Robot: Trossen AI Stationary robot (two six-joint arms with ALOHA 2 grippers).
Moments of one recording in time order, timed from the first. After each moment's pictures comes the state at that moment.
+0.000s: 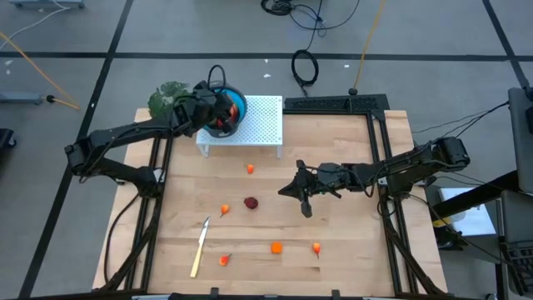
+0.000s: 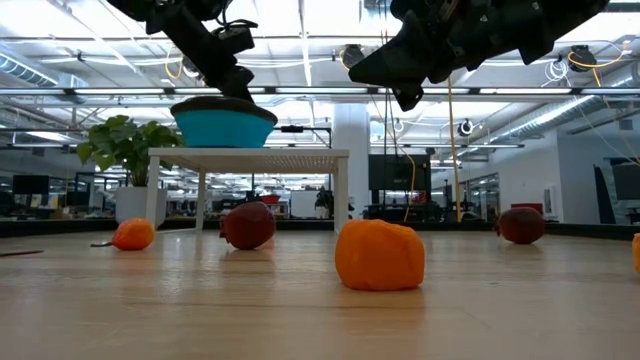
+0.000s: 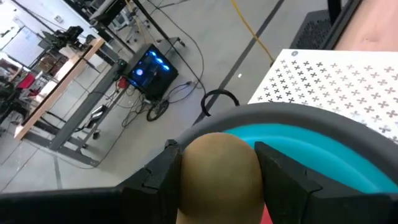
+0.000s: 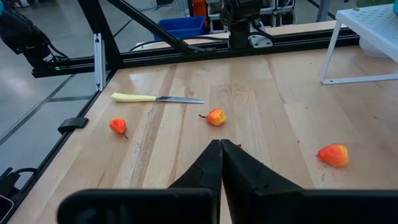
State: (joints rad) left arm 0.51 1.28 1.01 -0.17 -0.46 0.41; right arm 0.11 1.41 0.70 0.42 -0.02 0.16
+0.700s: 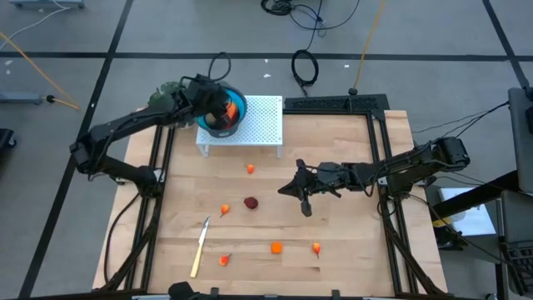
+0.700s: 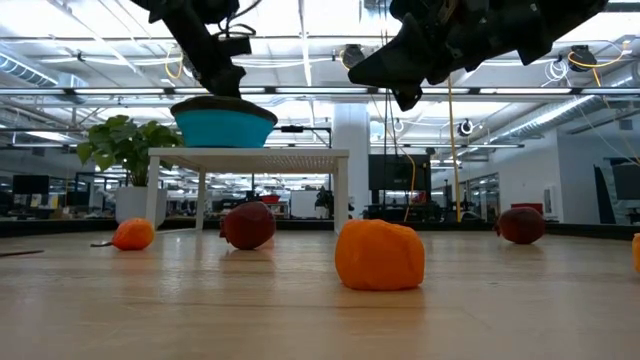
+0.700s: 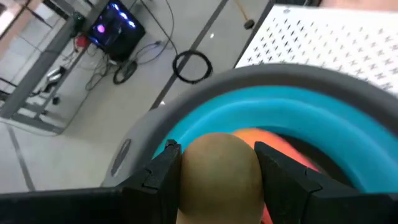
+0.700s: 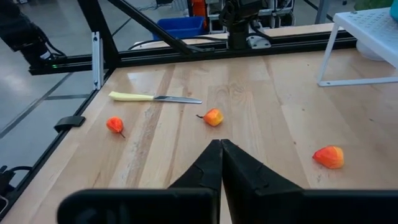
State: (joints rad) left arm 0.61 1.34 1.19 -0.53 -0.30 0.34; right arm 0.10 1.41 0.70 0.42 -0.02 0.14
